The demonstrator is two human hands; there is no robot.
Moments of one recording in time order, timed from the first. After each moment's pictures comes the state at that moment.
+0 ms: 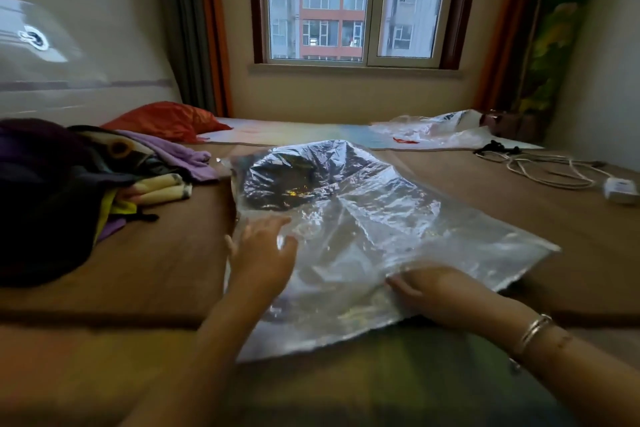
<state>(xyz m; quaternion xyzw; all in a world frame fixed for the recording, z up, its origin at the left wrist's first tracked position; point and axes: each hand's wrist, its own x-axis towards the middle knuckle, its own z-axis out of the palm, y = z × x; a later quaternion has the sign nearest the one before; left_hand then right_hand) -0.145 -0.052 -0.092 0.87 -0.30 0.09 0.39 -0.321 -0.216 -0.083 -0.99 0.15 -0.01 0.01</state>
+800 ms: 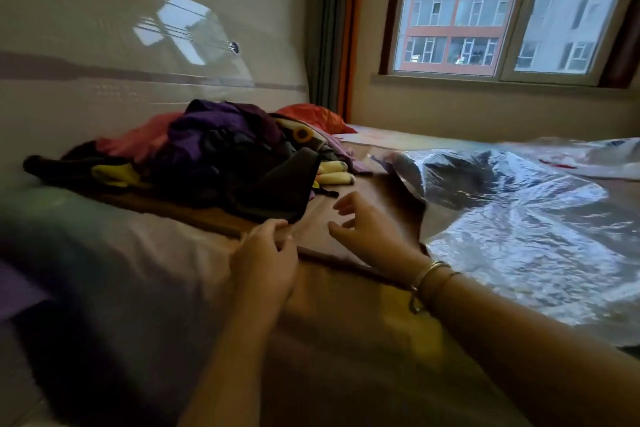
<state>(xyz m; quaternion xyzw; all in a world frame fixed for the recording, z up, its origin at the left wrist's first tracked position) -0.098 0.218 -0.121 0.85 -0.06 0.12 0.51 -0.100 0.061 -0.096 -0.92 0.02 -0.19 0.33</state>
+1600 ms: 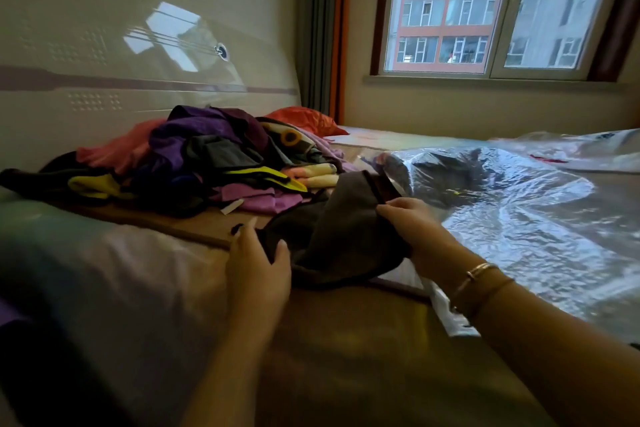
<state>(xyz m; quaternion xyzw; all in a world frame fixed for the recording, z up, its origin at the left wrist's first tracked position) -0.094 0.197 -0.127 0.83 -0.04 0.16 0.53 -0.111 0.002 -0.083 -0.78 0.18 -0.20 0.57</state>
